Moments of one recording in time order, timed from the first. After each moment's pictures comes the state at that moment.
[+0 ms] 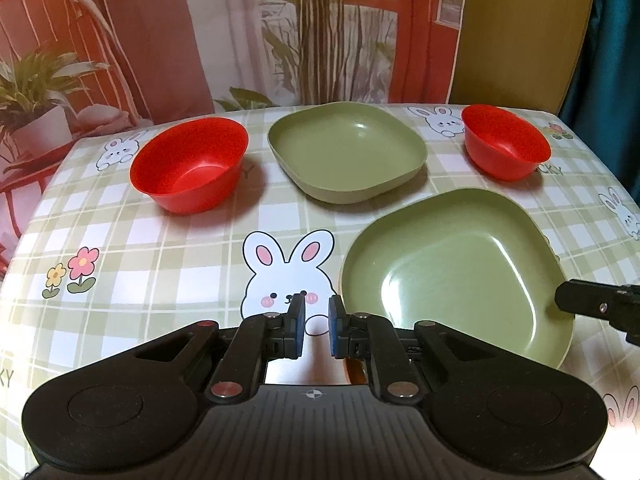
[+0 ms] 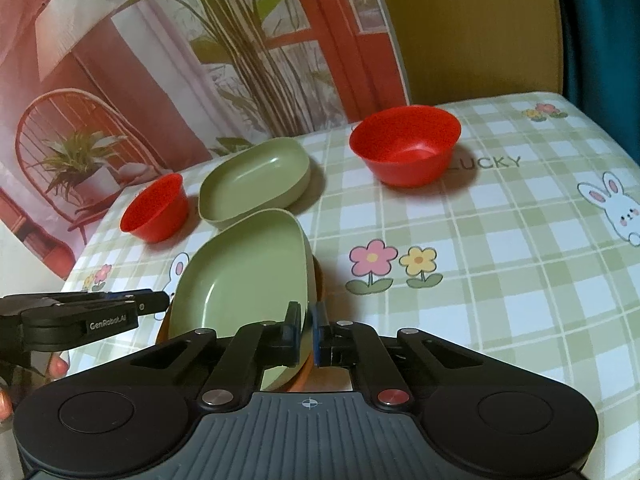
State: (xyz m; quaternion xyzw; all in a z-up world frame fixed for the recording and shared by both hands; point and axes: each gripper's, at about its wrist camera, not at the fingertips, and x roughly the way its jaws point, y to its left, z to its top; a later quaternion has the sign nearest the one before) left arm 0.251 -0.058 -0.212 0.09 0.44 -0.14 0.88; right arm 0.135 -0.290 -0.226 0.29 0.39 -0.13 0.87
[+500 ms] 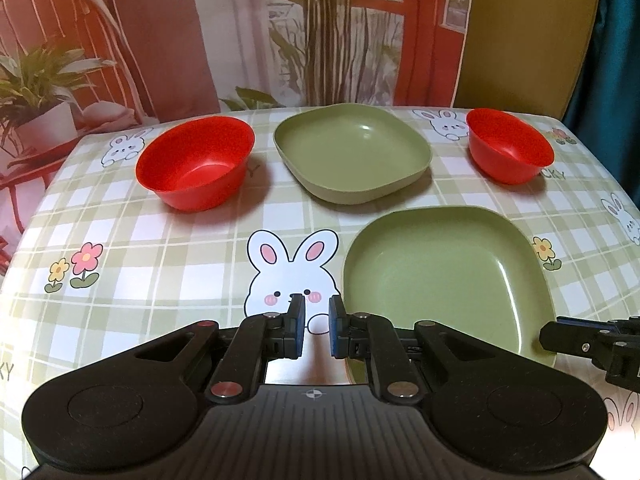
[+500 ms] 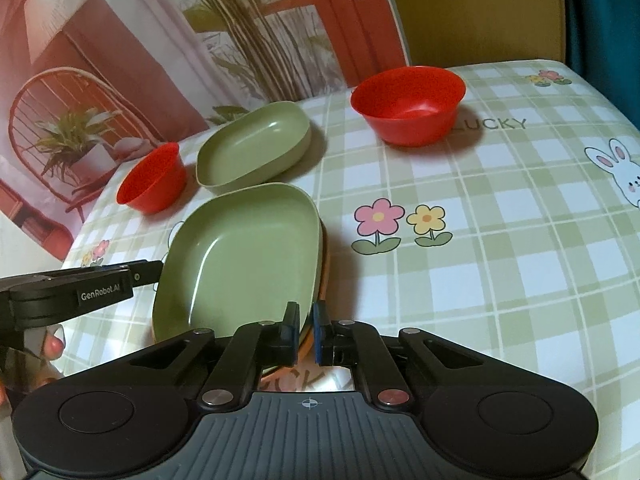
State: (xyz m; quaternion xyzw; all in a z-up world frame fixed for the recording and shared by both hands) left arm 0.249 -0.055 -0.211 0.08 0.44 -0.14 0.89; right arm 0.137 -0.281 -0.238 0.30 0.42 -0.12 0.85
